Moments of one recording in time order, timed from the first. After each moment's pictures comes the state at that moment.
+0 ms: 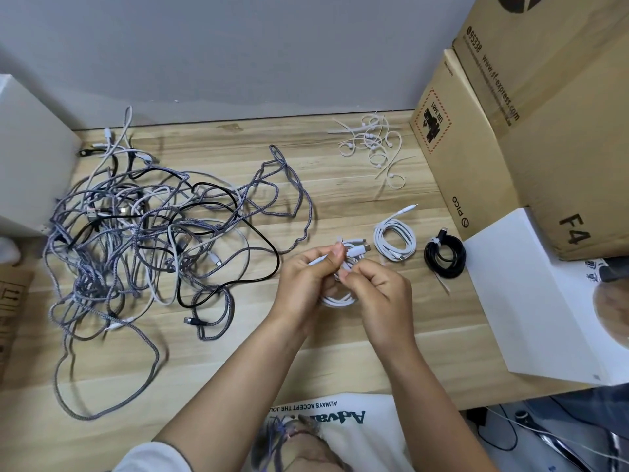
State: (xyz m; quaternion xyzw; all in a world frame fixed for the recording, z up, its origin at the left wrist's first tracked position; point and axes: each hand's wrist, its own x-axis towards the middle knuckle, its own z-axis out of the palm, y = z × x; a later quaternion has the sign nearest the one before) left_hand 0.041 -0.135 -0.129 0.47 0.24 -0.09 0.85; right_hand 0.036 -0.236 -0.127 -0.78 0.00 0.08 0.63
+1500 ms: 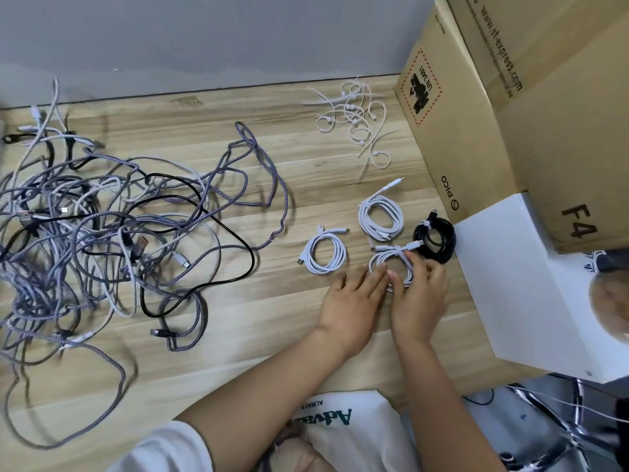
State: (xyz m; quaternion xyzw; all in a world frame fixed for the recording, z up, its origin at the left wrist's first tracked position) left_hand 0.047 -0.202 -0.216 0.95 -0.22 -0.21 0.07; right_hand 0.062 -0.318 -0.244 -0.96 0.16 -0.08 0.24
